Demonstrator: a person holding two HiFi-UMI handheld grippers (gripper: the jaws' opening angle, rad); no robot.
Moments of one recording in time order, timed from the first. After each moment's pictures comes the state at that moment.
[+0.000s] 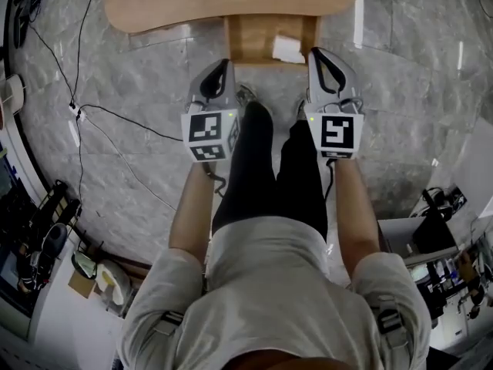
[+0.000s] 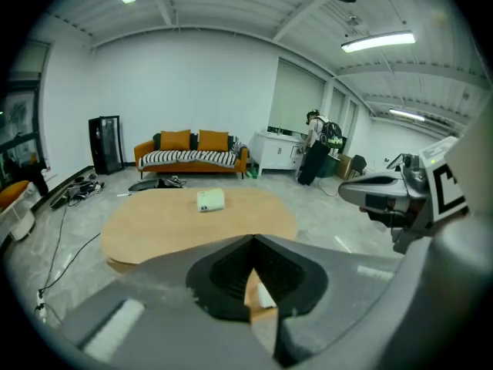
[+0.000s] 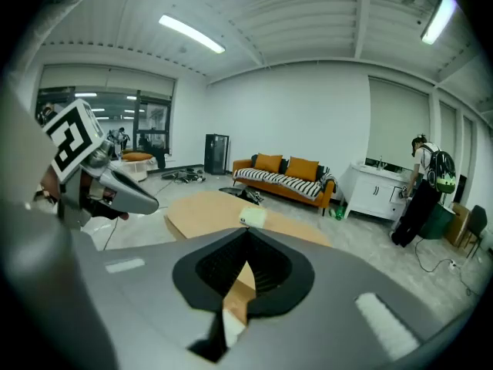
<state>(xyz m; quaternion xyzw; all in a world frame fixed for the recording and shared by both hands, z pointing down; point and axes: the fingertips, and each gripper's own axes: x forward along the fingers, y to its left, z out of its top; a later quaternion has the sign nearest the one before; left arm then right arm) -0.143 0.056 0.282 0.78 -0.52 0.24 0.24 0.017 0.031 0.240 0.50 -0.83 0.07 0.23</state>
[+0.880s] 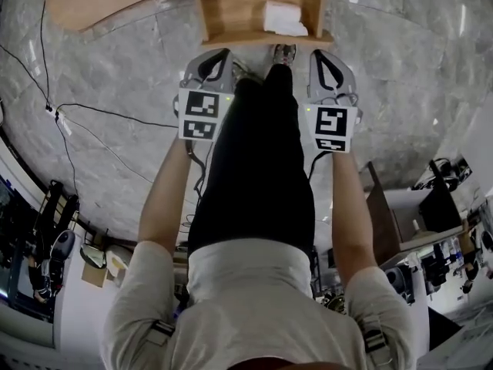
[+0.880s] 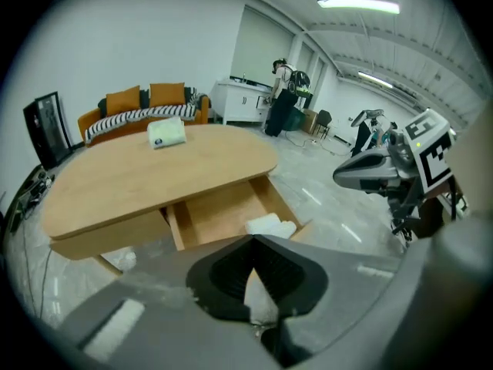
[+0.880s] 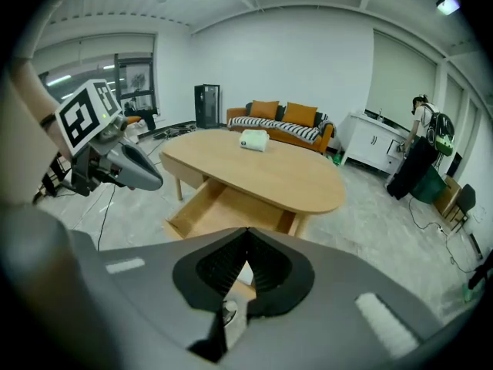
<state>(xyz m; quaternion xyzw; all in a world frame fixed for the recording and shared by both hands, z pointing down) -0.125 0.088 0.491 0.82 -0.35 0.37 0.27 0.047 0.090 0.458 0.50 -0.77 0.18 0.36</state>
